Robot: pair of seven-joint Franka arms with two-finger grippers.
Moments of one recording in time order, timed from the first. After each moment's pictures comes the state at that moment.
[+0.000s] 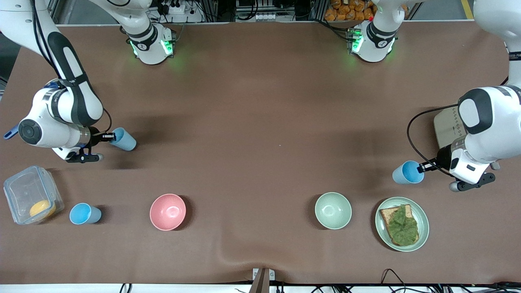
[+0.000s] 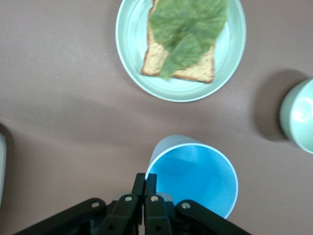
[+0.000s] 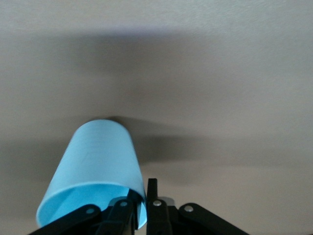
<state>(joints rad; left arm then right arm) 0.09 0.35 -0.06 -1.77 -0.12 2.13 -0.19 -0.20 0.34 0.02 -2.14 -0.01 2.14 -0.20</state>
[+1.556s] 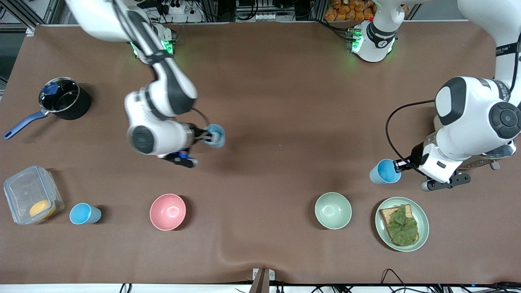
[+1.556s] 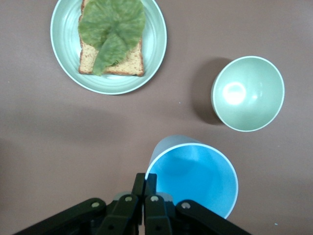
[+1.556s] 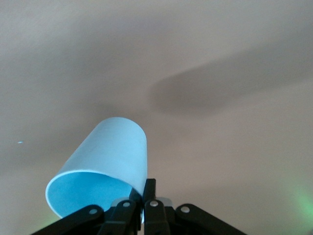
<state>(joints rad) 0.01 0.33 -0.15 -1.70 -0.07 2.06 -0.30 0.44 0.52 0.05 -1.63 0.37 1.82 0.66</state>
